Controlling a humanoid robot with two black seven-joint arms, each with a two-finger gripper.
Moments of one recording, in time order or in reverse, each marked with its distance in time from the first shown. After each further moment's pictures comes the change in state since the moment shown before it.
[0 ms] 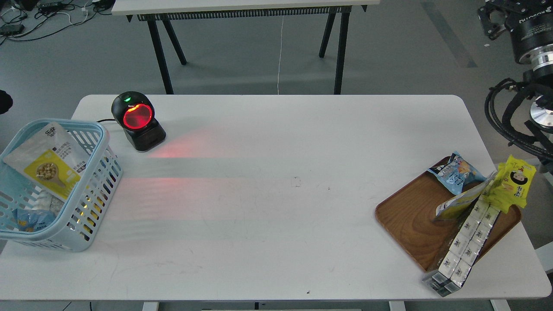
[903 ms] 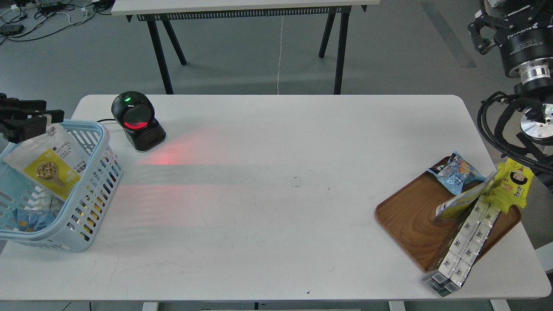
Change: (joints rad) left arm 0.054 0.740 0.212 -0.805 1.556 0.123 -0.055; right arm -0.032 0.008 -0.057 0.009 0.000 0.000 0.039
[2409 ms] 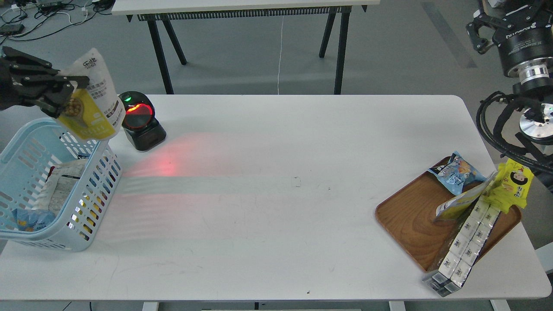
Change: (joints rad) left arm 0.011 -0.118 -0.195 -0.041 0.433 -0.051 0.000; right arm 0.000 0.002 0.000 0.005 0.000 0.000 0.000
